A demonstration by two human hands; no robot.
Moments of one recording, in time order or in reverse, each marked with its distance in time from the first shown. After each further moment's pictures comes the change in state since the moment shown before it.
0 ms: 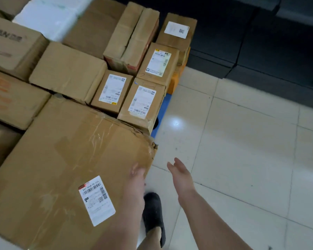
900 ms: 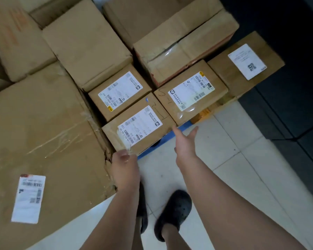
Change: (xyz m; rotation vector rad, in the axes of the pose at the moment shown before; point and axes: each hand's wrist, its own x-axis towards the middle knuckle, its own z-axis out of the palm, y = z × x) left_hand 0.078 0.139 0.148 -0.373 0.642 -0.099; right_hand 0.235 -0.222 0.027 -0.268 -0.223 -0.068
